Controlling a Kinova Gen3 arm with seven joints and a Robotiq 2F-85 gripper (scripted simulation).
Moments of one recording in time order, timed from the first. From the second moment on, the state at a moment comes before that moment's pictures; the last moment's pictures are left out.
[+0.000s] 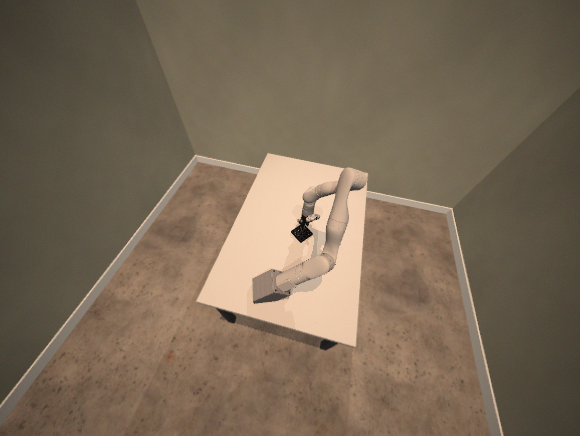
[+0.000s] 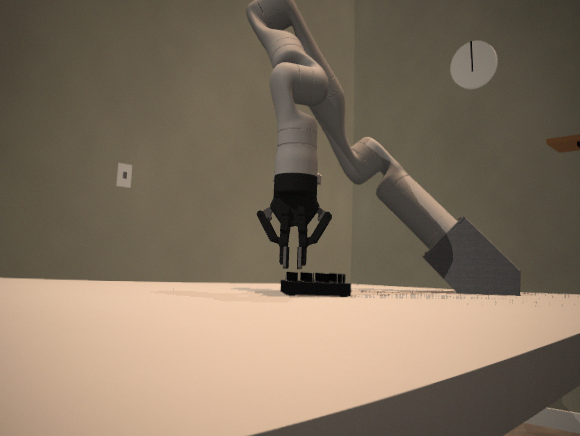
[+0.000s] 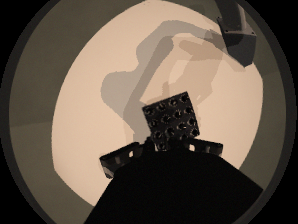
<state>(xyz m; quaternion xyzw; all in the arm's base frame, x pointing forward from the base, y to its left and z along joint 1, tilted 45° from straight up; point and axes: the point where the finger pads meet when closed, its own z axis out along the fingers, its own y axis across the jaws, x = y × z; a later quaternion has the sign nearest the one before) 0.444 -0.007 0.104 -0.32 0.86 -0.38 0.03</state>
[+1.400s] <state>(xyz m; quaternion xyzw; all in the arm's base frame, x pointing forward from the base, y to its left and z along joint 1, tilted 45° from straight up) 0.446 -0.009 0.102 -0.32 0.86 -0.38 0.03</state>
